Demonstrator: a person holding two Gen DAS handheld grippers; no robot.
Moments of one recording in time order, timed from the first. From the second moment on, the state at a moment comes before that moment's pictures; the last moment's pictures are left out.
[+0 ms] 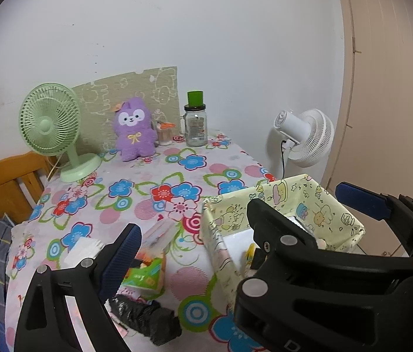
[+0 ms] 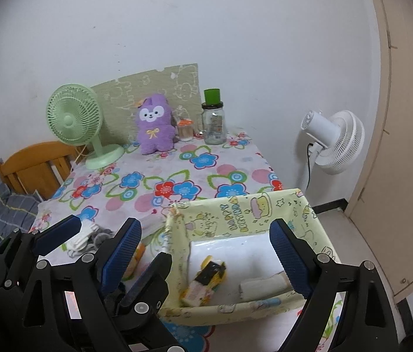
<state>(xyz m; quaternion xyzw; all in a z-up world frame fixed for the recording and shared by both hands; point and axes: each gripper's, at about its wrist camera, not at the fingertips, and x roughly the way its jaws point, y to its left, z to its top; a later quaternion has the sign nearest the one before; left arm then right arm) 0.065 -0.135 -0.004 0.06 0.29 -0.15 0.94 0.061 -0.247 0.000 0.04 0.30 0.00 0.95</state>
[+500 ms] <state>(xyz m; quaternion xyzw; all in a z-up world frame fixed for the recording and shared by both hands) 0.039 -0.099 0.004 0.05 0.27 -0.13 0.95 0.033 -0.210 0.011 0.03 0.28 0.01 0.96</state>
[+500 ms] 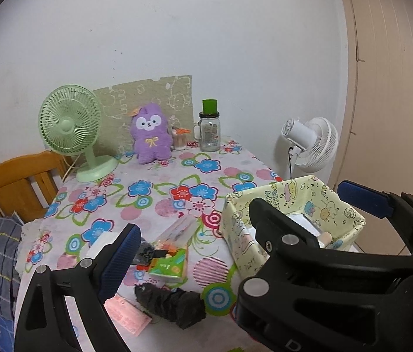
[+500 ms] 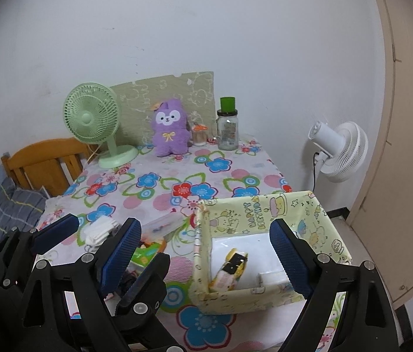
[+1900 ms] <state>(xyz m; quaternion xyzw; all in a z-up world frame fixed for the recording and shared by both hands) 0.077 0.005 -0.096 0.02 0.37 -0.07 0.93 0.078 -0.108 -0.084 0.01 0.36 0.08 0.93</state>
